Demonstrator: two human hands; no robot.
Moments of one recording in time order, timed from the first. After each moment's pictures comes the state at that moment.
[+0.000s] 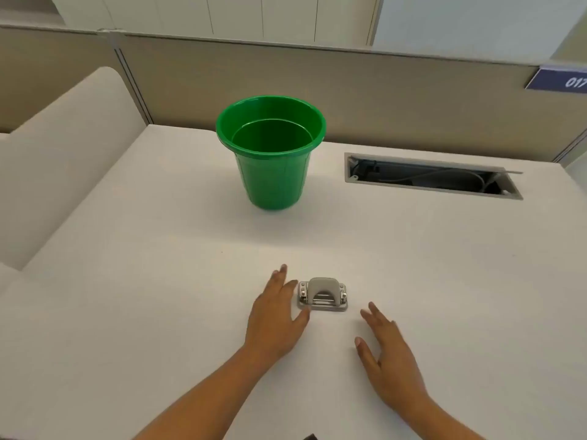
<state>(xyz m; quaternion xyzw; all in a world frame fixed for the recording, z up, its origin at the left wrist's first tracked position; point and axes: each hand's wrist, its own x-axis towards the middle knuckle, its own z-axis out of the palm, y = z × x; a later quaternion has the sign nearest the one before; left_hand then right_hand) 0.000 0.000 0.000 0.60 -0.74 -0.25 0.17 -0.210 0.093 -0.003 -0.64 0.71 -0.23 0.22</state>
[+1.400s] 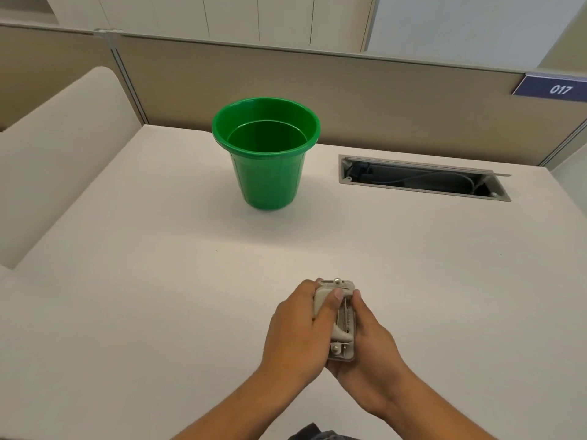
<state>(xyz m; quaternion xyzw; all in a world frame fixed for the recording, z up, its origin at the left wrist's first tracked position) -0.036 0.058 0.119 0.56 -0.60 -0.44 0.35 -0.153 0.081 0.099 -0.10 0.44 -0.50 0.74</state>
